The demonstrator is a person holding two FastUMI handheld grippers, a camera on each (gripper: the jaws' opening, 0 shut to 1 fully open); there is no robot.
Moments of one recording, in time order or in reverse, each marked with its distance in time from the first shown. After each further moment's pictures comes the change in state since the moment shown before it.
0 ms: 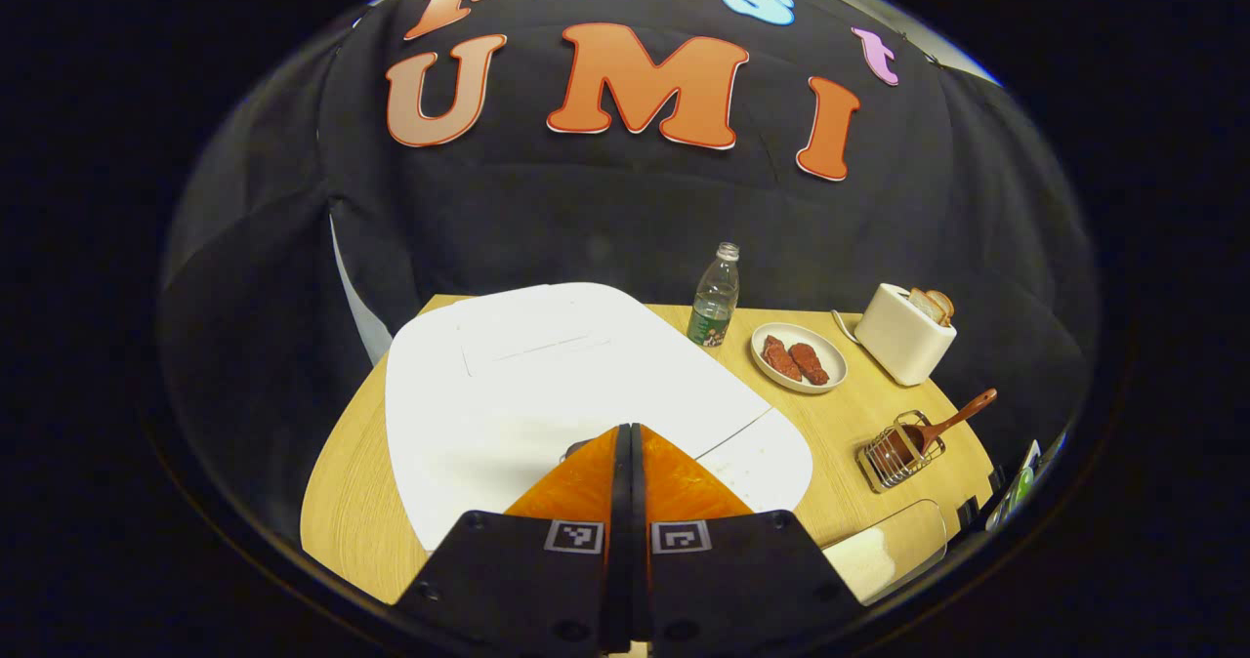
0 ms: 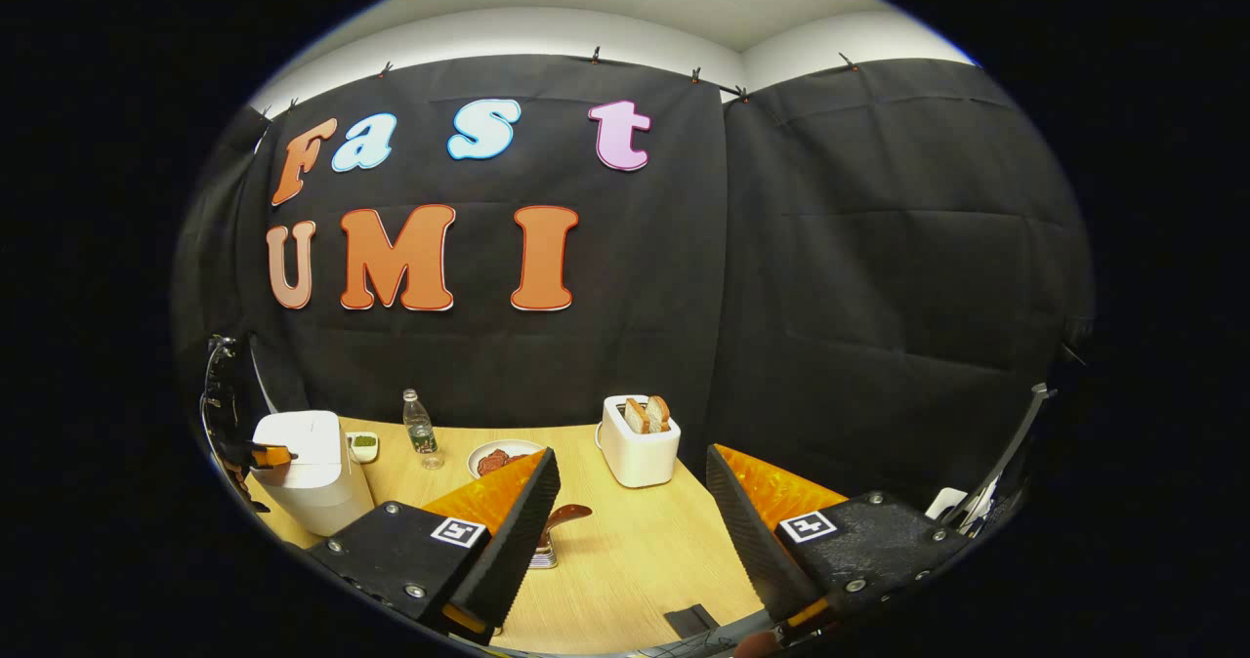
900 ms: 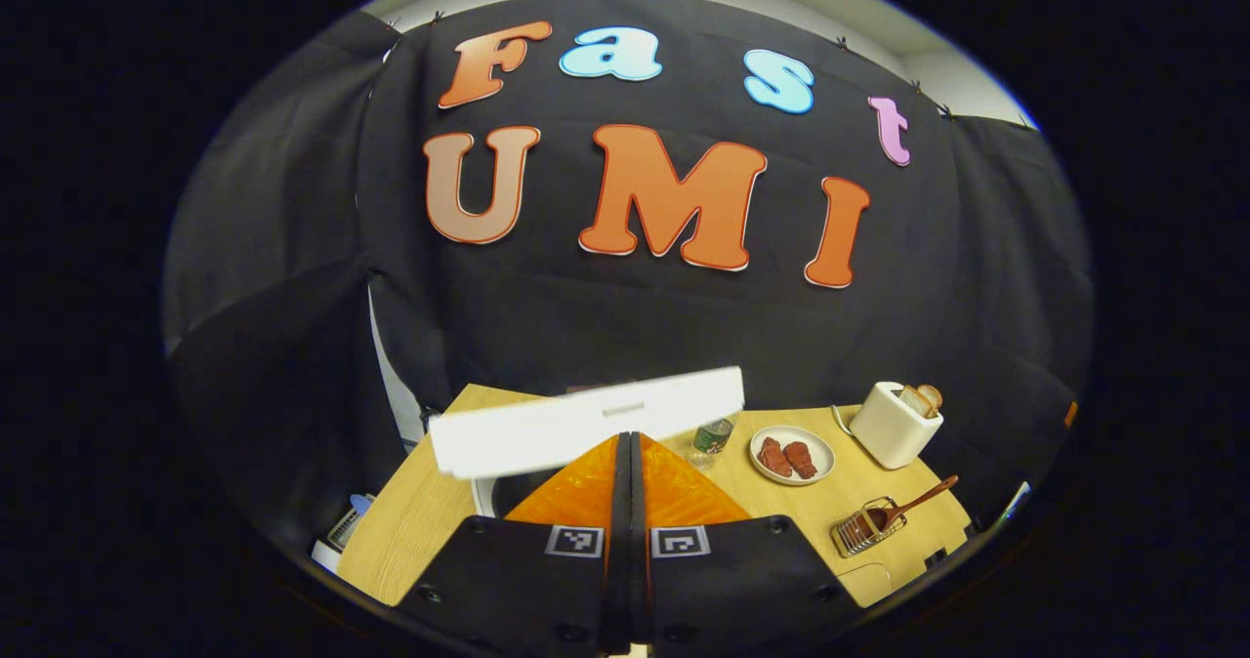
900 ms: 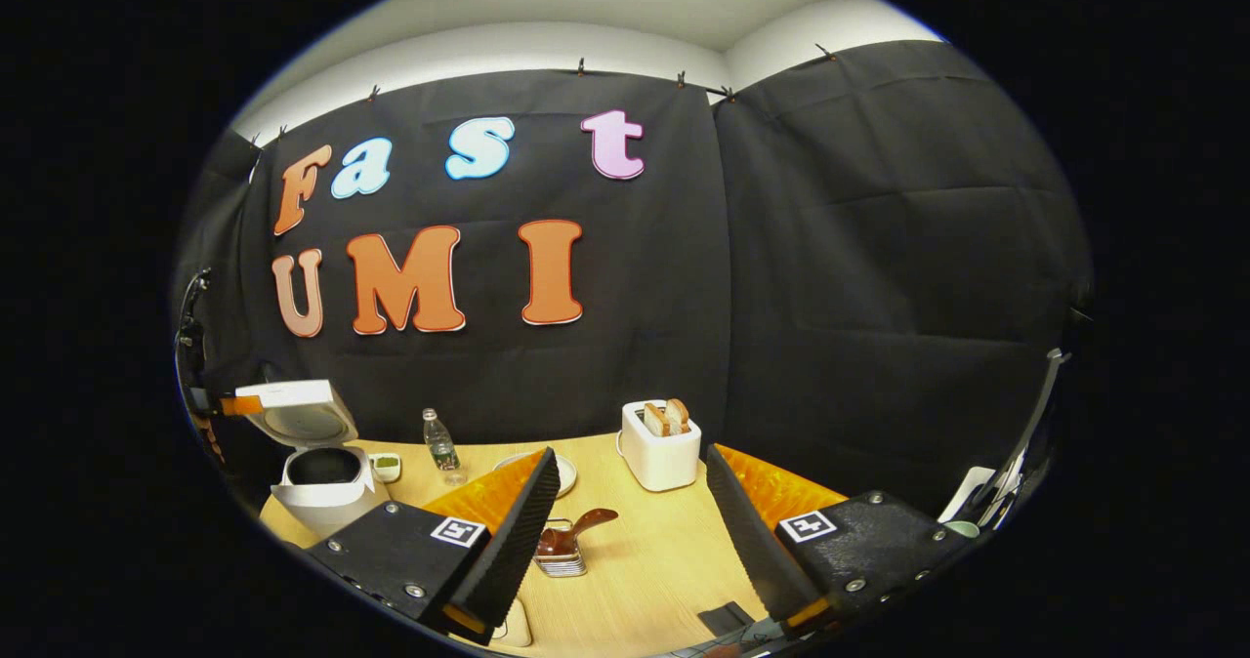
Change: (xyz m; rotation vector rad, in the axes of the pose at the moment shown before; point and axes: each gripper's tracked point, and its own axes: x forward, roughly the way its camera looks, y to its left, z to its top) left arm -0.097 0.013 0.135 -0.023 -0.281 0.052; right arm -0.008 0.015 0.001 0.095 -0.065 0.025
